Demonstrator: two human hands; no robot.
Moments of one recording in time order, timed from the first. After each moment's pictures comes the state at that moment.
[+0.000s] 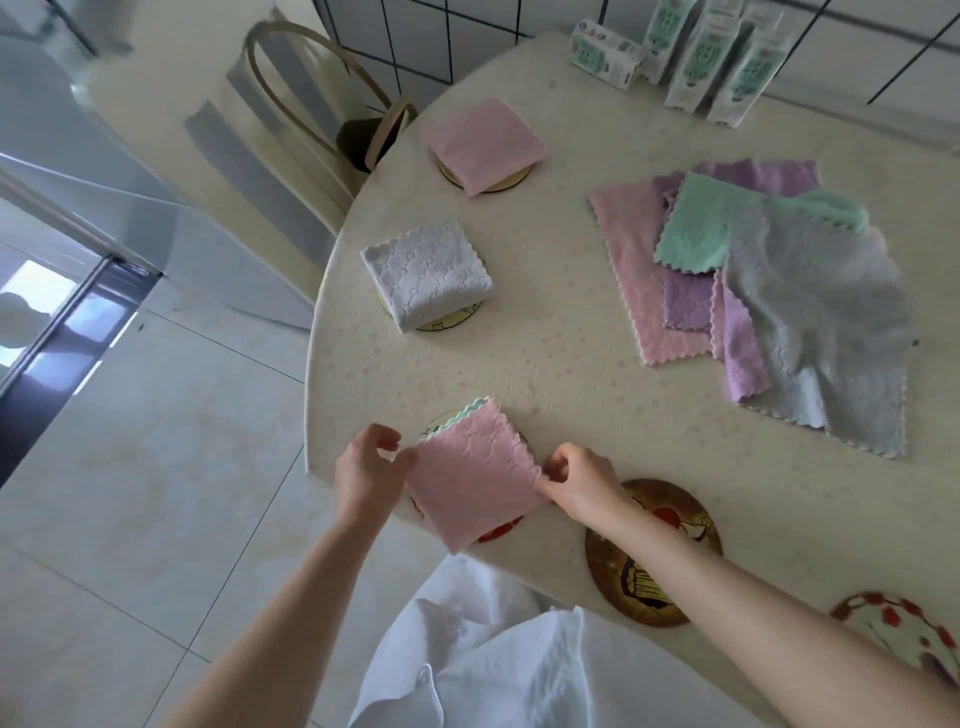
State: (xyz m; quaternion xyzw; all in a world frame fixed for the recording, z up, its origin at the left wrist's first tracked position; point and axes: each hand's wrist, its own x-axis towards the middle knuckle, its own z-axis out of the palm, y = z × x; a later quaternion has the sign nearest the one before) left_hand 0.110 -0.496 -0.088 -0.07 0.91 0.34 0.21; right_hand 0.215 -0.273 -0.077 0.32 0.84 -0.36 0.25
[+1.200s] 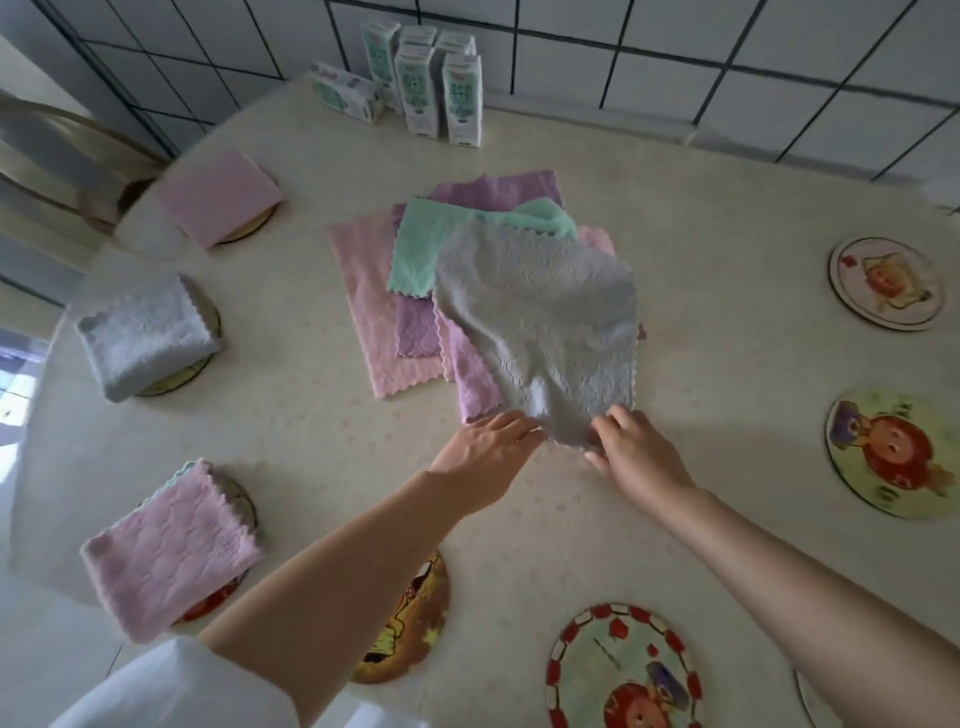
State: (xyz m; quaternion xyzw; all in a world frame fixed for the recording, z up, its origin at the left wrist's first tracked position) left_hand 0.241 -0.096 -0.094 0.61 0.77 0.14 0.11; right_hand 0.372 0.083 -0.093 0.19 0.97 -0.10 0.13
